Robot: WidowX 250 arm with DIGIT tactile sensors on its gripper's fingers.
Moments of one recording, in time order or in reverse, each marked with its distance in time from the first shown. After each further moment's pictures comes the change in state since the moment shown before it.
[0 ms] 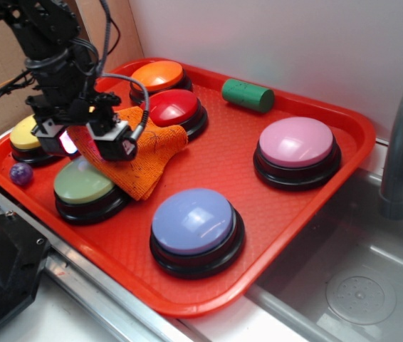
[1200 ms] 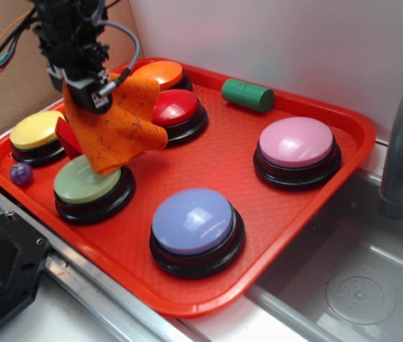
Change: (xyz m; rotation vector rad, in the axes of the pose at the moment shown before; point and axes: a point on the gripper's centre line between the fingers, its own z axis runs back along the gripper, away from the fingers) arm 0.013 -0.016 0.063 0.132 0.050 -0.428
